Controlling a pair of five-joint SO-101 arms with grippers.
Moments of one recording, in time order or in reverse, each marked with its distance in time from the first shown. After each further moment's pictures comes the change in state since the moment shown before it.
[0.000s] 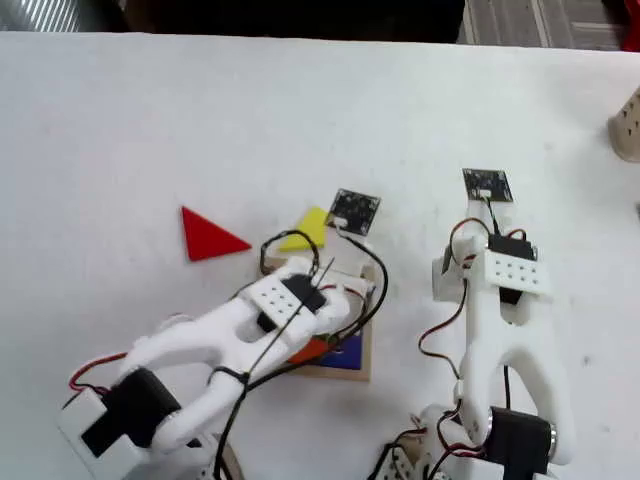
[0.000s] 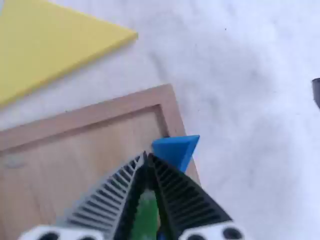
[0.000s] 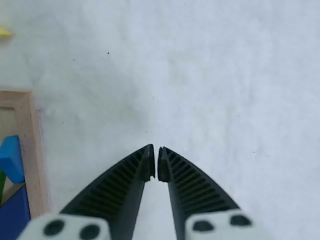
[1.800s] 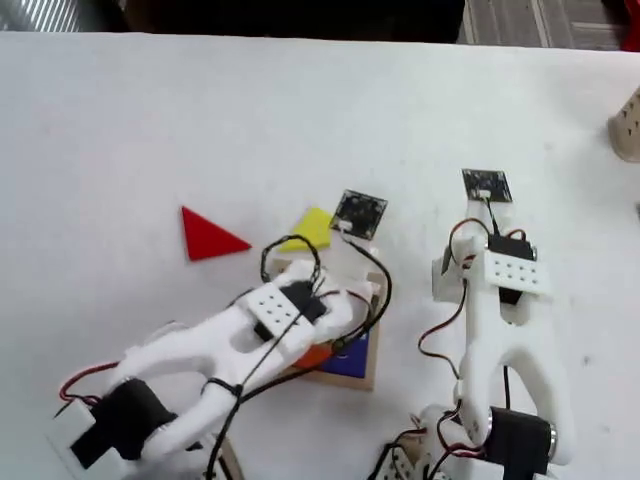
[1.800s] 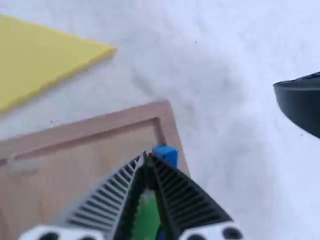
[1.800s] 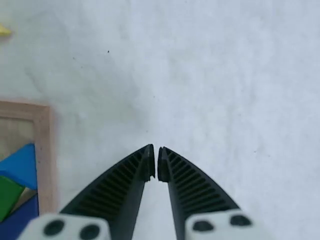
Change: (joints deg) left arm 1.8 -3.5 1.8 -2.1 0.1; right arm 0.0 0.0 0.1 0.0 0.0
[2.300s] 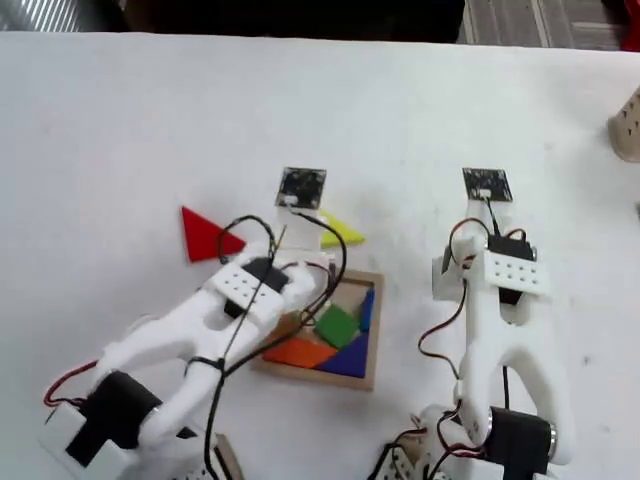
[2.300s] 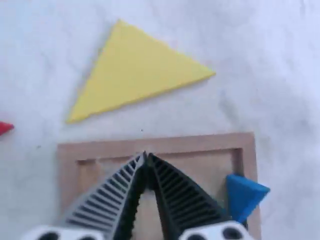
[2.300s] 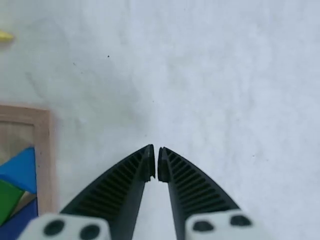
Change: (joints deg) left arm -12.4 0.0 2.2 0.1 -0.3; right arm 0.0 0.0 0.2 -1.1 0.0
